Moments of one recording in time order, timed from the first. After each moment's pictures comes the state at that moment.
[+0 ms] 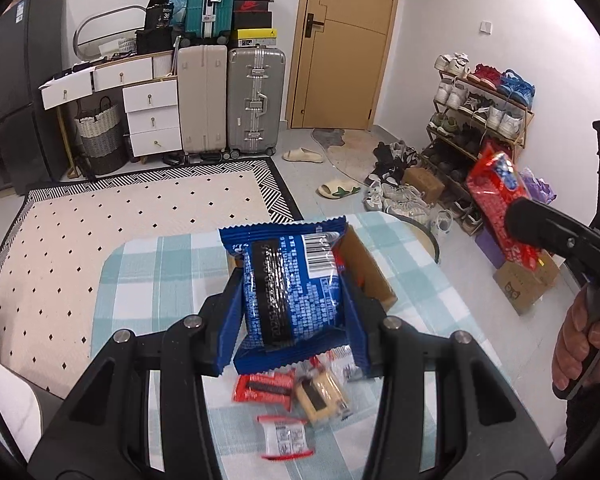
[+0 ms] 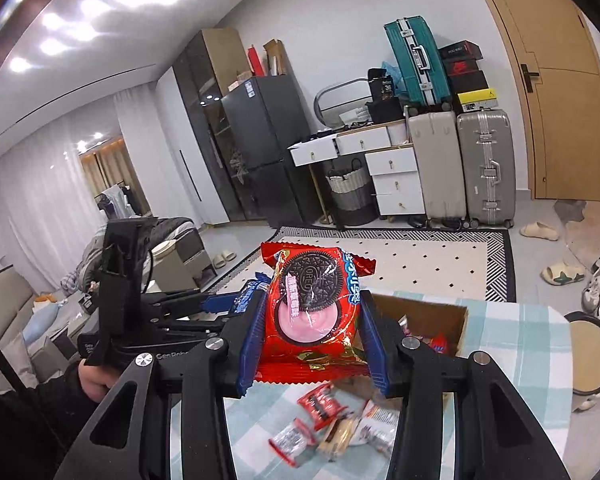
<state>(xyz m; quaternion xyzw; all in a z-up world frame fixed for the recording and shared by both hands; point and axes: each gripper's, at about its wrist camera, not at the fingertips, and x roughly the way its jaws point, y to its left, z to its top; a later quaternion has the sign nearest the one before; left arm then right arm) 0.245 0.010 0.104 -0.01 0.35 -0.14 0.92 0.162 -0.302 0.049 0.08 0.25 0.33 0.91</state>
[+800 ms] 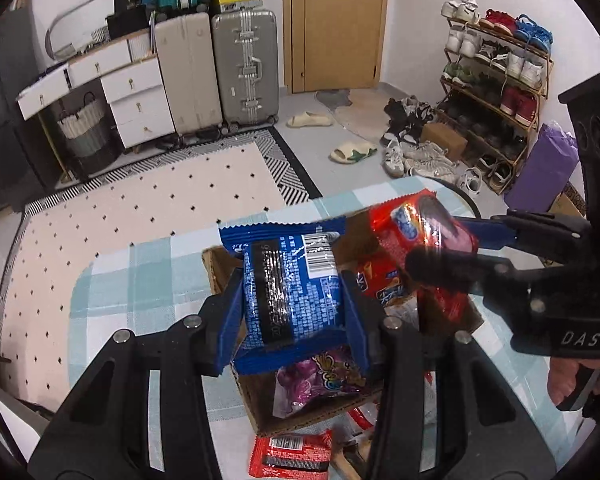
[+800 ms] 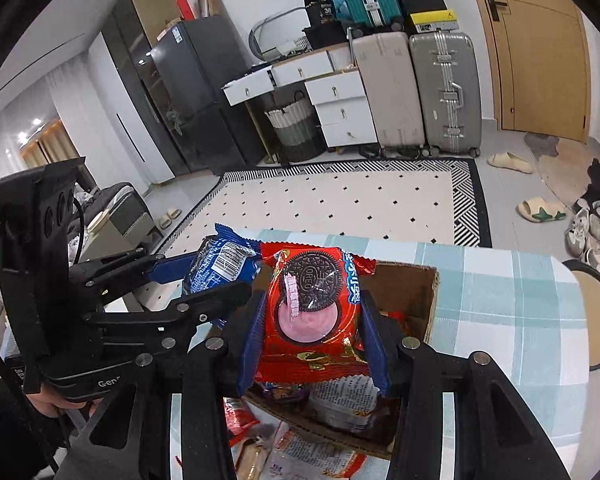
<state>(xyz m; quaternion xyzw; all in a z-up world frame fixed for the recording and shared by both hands) 0.415 -0.043 -0.021 0.05 0.41 -0.14 0.90 0.329 -0.286 -0.104 0.07 0.39 0.26 0.88</state>
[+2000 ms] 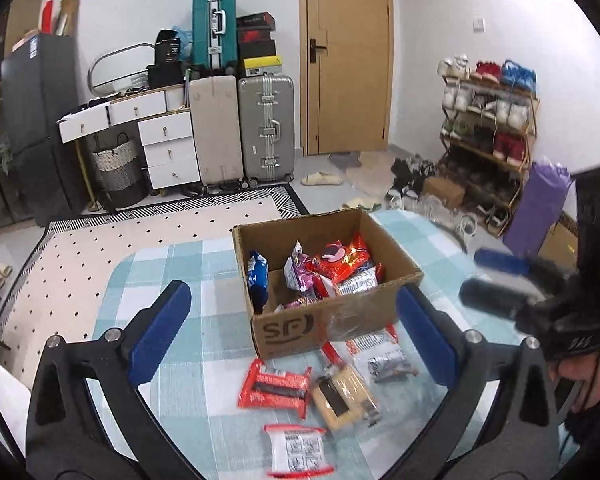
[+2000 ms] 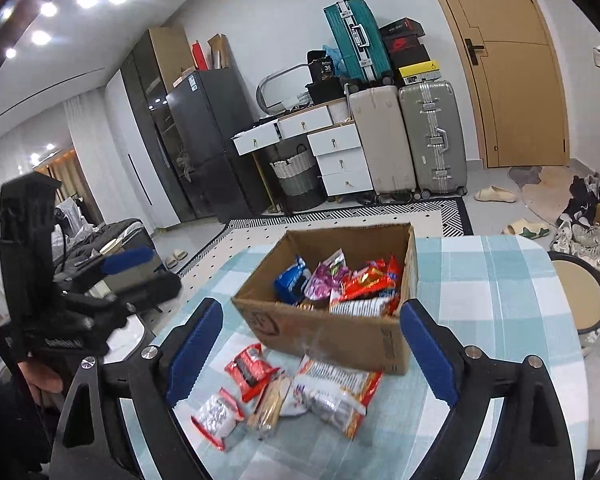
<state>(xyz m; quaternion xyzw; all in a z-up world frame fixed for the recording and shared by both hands) 0.224 -0.018 -0.010 0.03 0.28 -0.10 0.95 0.161 -0.329 -0.116 0.10 0.27 0.25 0.92</state>
